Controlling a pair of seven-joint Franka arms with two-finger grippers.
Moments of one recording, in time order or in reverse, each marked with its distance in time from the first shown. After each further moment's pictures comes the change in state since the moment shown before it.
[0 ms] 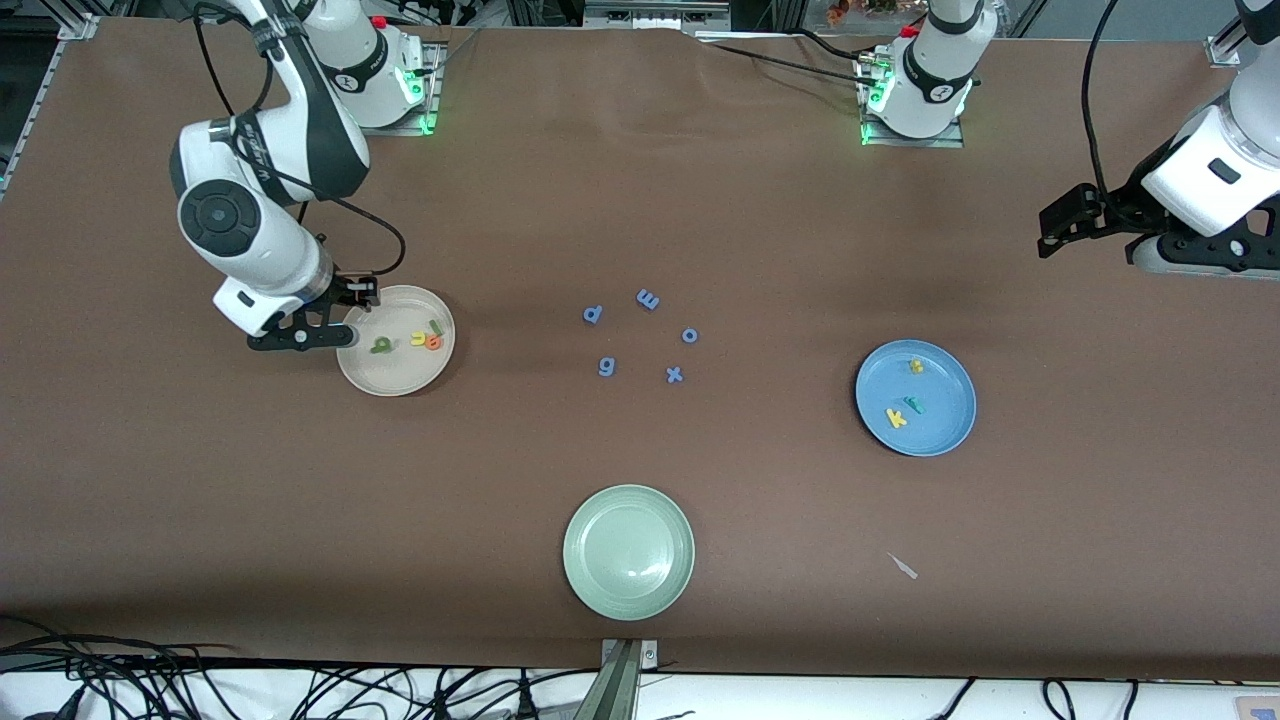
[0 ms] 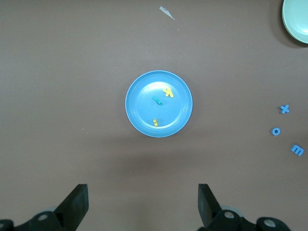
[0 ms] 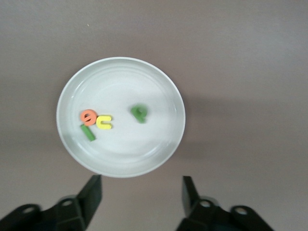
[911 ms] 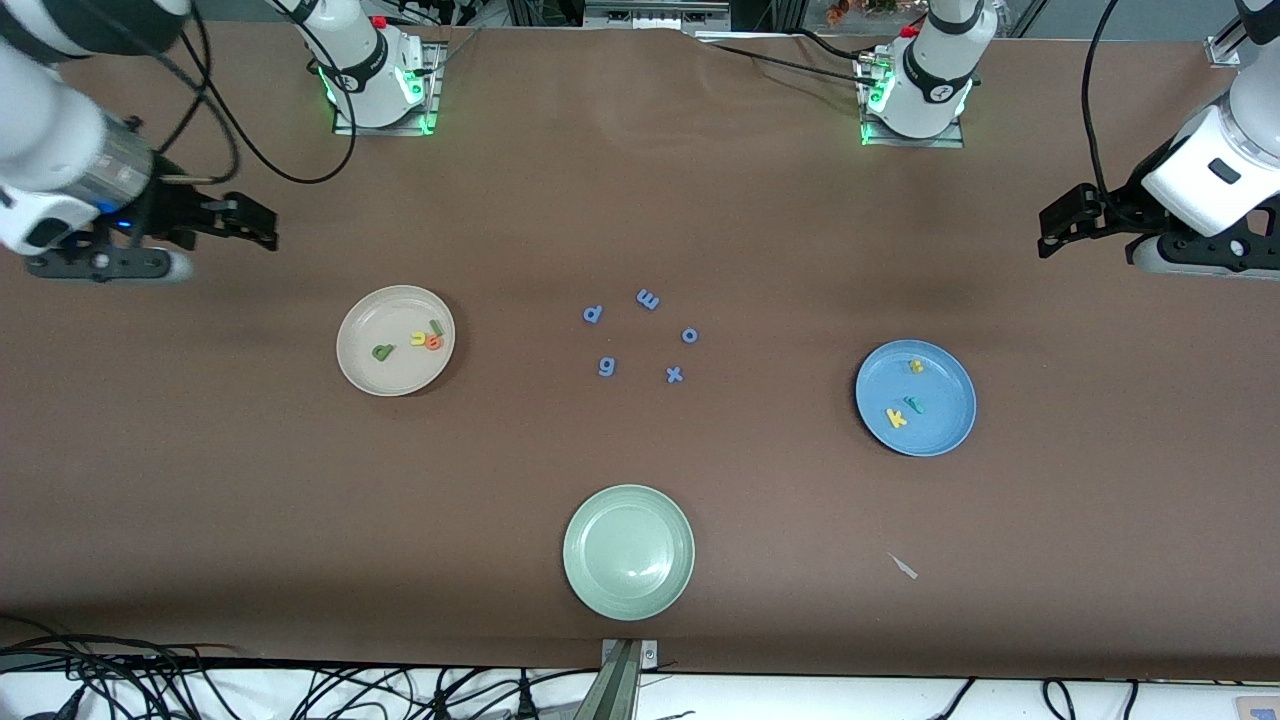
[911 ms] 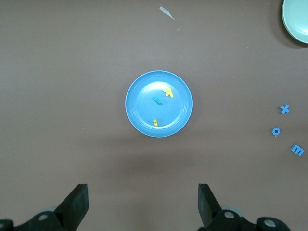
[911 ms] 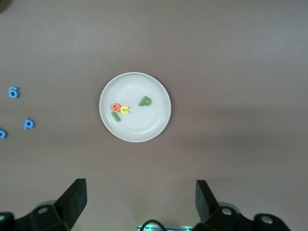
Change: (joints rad) left arm 0.000 0.000 0.000 0.000 0.000 0.000 0.000; right arm 0.000 -0.123 -0.138 0.388 0.155 -0.441 -0.117
